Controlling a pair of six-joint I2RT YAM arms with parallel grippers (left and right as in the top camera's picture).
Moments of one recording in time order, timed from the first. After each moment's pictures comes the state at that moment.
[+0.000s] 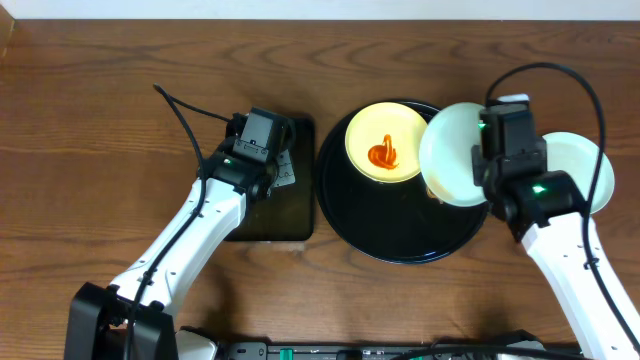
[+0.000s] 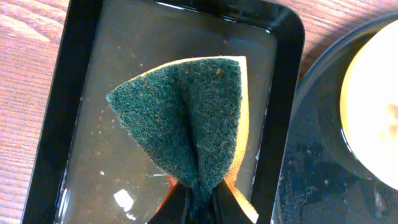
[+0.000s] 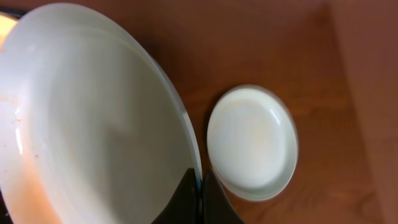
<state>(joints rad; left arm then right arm) -0.37 1.50 1.03 -0.61 -0.11 -0.56 0.26 1.27 1.06 -0.70 0.54 0.03</state>
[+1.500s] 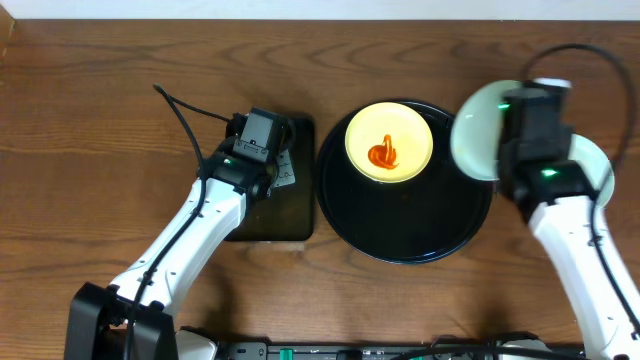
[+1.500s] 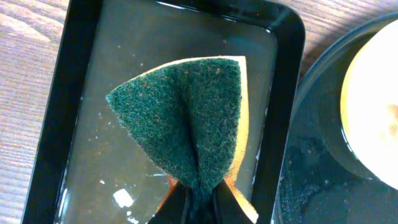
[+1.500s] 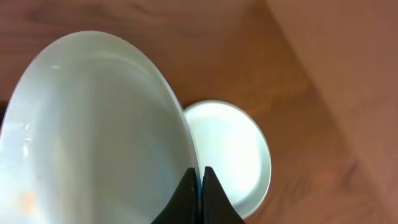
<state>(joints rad) -0.37 1.50 1.03 -0.62 -0.11 -0.56 0.07 1.34 1.06 -0.55 0.62 0.17</state>
